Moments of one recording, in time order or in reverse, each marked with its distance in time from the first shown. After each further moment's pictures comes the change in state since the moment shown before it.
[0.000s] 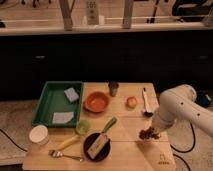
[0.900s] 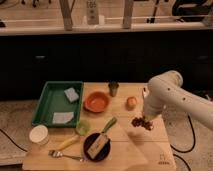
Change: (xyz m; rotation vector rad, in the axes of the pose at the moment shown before) arm -0.031 -0.059 -0.022 0.019 0.015 -0.075
